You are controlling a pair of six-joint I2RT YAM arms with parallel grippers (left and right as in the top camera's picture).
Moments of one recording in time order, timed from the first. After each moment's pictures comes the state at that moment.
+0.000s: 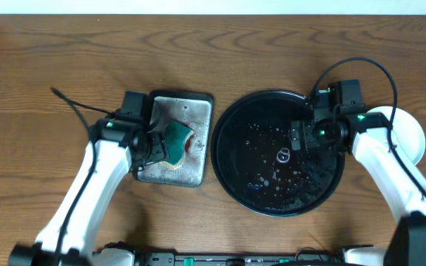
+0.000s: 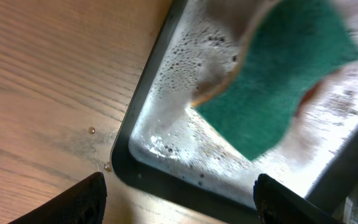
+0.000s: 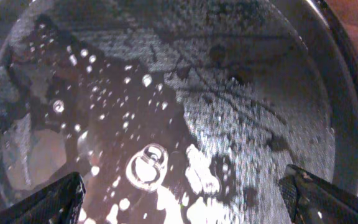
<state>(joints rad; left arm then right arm) -0.17 1.36 0.99 -1.00 -0.06 -0.47 0.13 1.51 0.99 -0.68 -0.20 0.02</state>
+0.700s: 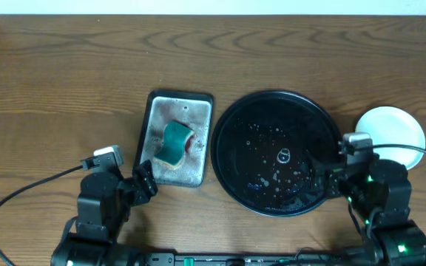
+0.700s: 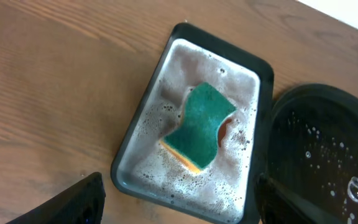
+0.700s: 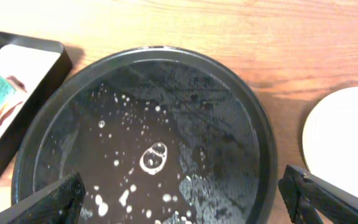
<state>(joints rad) -0.17 0.46 0.59 -0.81 -0.05 -0.45 0.15 0.57 0.59 -0.64 -0.10 0.04</state>
